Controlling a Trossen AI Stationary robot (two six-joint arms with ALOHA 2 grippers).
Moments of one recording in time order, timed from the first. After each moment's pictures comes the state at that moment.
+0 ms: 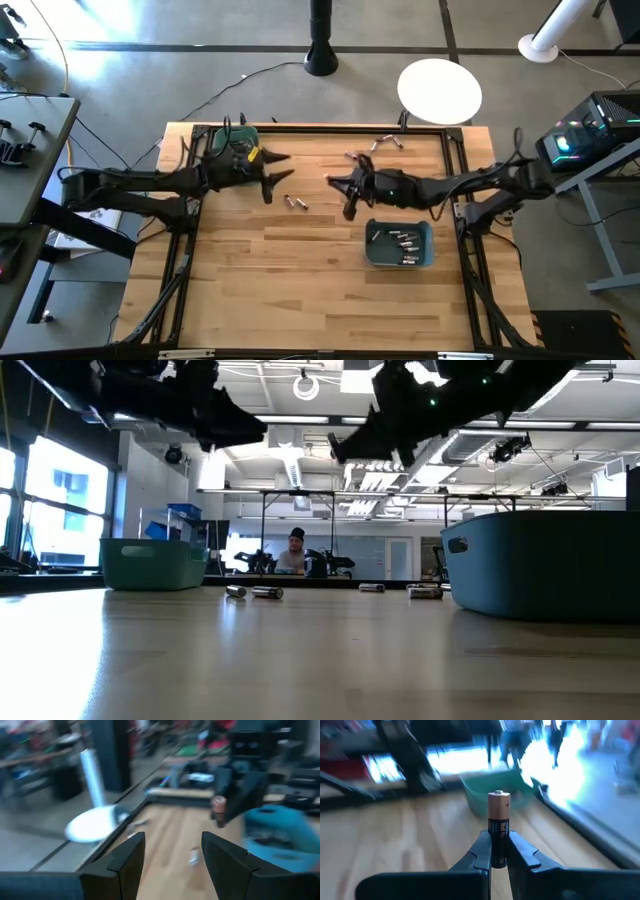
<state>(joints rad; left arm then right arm) 0.27 1.04 0.51 0.43 -0.05 0.08 -0.05 1.47 0.78 0.43 0.28 0.06</state>
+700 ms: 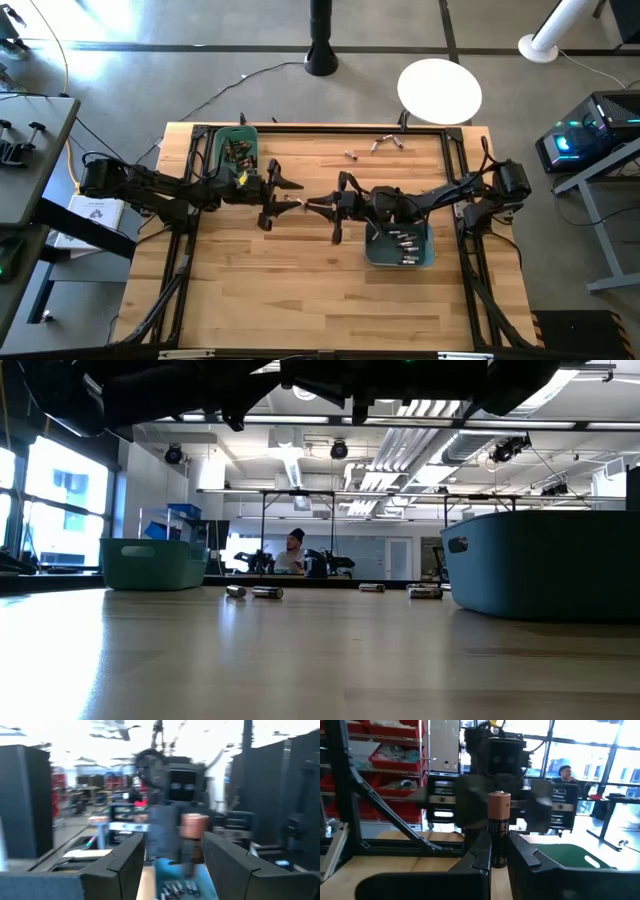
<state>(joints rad) 0.09 1.28 0.42 1.07 0.17 0.00 0.10 1.68 0.89 0.89 0.17 -0.11</state>
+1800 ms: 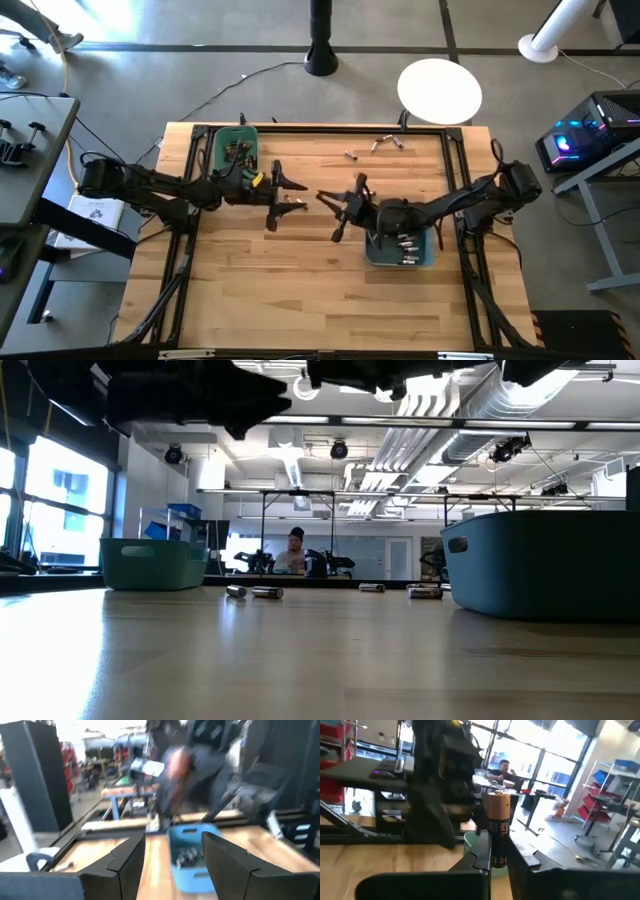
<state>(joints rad) 0.07 1.26 0.48 0.81 0.09 0.10 0.22 1.61 0.89 0.79 0.62 -0.29</state>
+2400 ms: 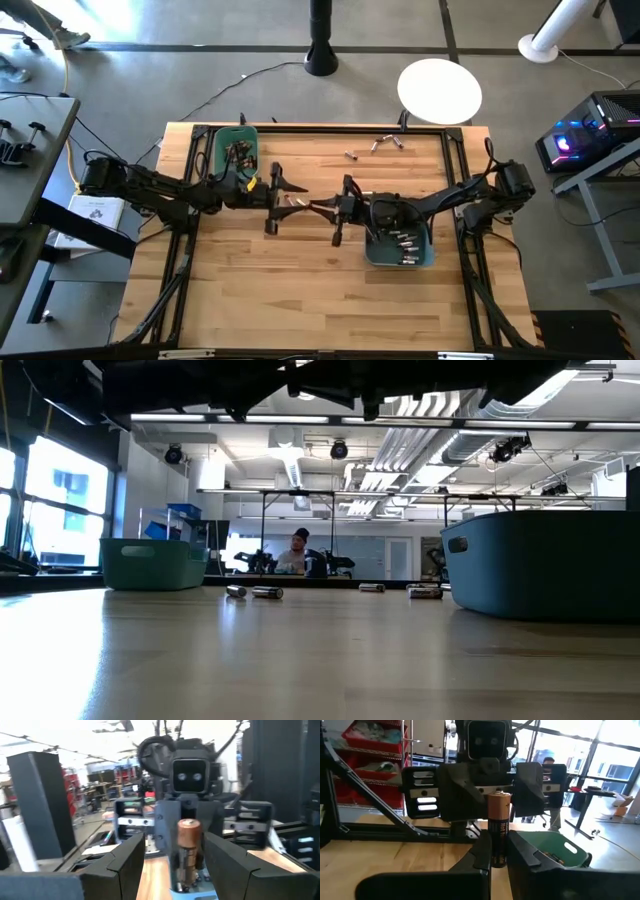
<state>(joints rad) 0.01 1.28 0.48 0.95 0.05 0.16 0.15 1.66 0.89 0.80 0.32 -0.16</state>
